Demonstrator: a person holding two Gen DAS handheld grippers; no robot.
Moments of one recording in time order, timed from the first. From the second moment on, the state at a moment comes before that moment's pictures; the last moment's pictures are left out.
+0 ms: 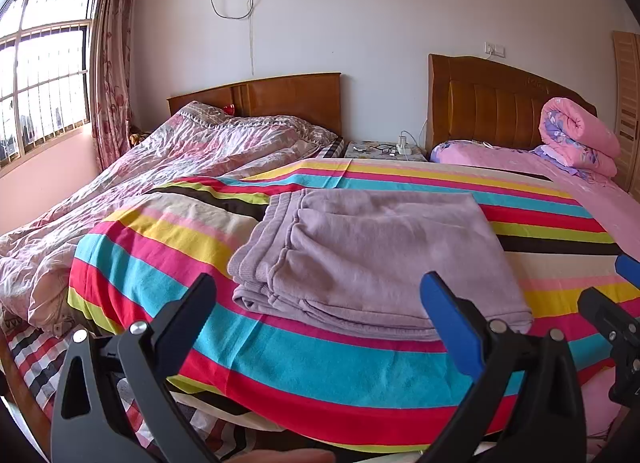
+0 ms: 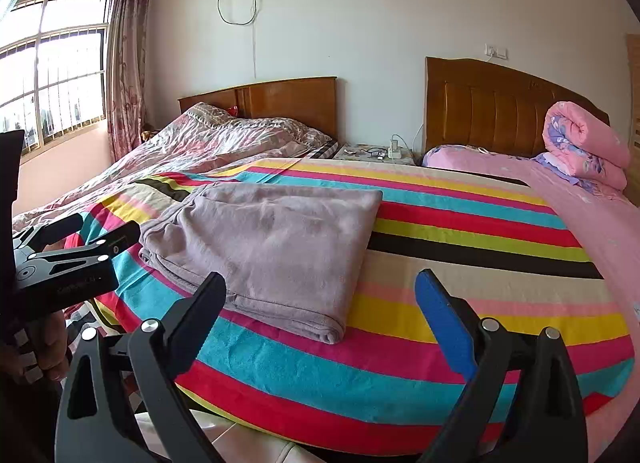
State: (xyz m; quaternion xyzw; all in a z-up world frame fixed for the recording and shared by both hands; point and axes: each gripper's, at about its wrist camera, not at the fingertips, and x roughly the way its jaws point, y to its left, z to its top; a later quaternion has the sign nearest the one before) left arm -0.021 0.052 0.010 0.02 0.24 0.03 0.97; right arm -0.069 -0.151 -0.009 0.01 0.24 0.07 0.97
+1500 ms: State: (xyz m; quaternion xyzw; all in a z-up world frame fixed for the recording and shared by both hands) left arm -0.021 0.054 0.009 0.02 0.24 0.03 0.97; right arm -0.069 -0.148 -0.011 0.00 0.24 0.07 0.97
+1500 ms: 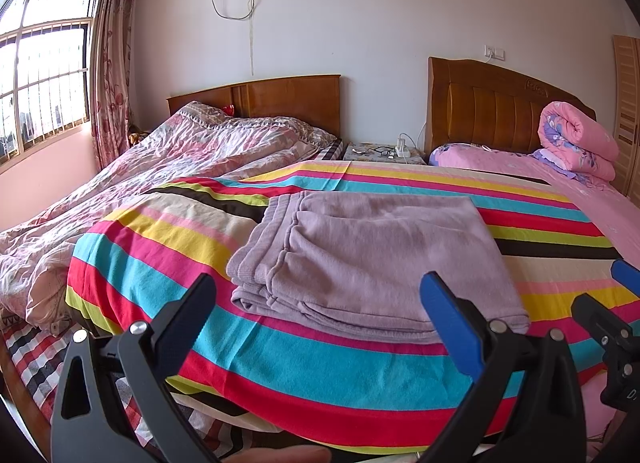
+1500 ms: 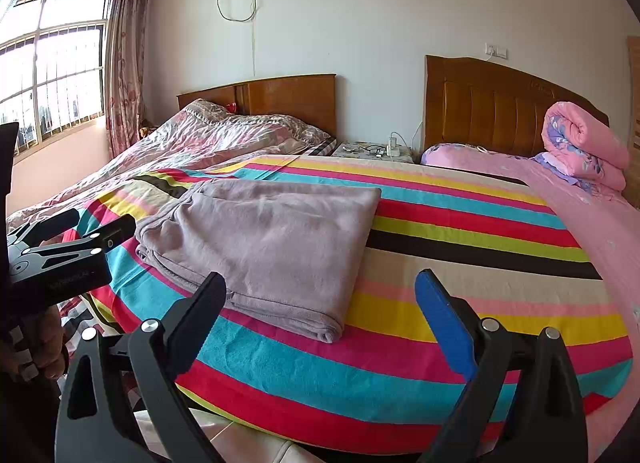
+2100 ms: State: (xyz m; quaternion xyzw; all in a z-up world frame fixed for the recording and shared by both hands) left arm -0.020 0.054 0.012 0.02 0.24 0.03 0.97; right arm -0.069 -0.148 -0.011 0.00 0.24 0.07 0.97
